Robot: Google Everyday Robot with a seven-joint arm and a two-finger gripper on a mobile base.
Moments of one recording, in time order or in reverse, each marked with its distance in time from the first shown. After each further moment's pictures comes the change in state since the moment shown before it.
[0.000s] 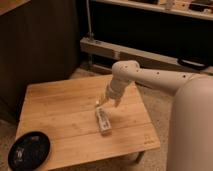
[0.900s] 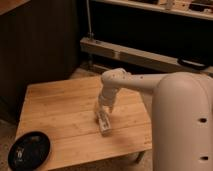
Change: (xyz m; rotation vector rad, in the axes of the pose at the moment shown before) arm 0.007 0.014 0.065 0.069 0.064 -0.051
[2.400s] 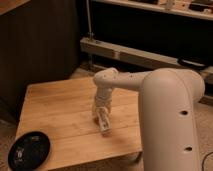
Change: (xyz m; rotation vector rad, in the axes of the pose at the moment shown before) arm -0.004 0.004 0.012 0.088 0.049 -0.034
